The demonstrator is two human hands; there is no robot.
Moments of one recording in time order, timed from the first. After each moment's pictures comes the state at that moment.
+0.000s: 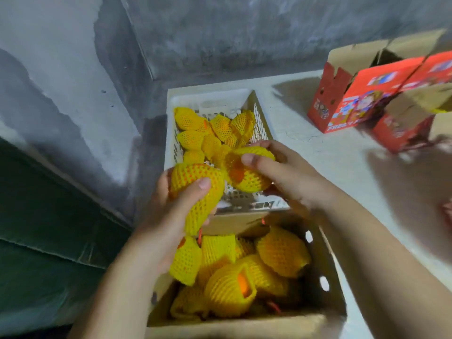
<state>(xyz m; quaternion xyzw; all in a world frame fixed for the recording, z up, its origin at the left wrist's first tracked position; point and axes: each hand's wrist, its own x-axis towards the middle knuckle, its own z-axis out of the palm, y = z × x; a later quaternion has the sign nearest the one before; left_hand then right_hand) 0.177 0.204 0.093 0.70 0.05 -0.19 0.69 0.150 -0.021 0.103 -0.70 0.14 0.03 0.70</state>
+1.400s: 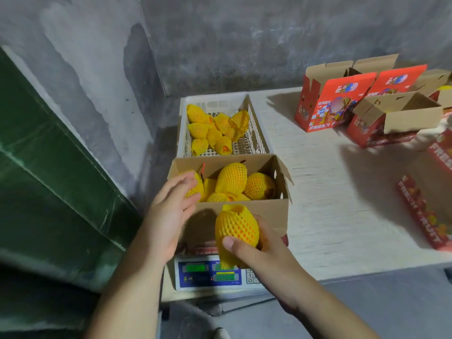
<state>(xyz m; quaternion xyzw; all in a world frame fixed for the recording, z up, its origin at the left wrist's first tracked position) -0.003 0.262 0.102 0.67 0.02 -0.15 0.72 -0.126 0.100 0.074 -0.69 0.12 0.04 0.71</state>
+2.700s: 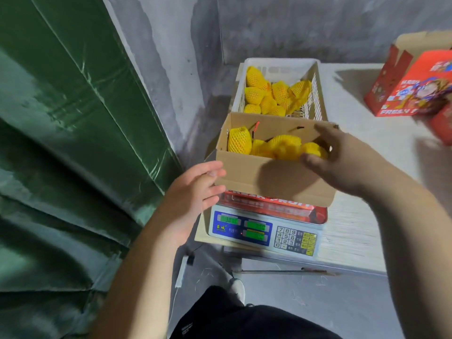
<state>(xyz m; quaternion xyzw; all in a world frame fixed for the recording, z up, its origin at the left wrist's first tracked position) -0.078 0.329 0.082 0.70 0.05 -0.14 0.69 -0.064 0.036 0.124 -0.96 0.06 0.00 0.27</state>
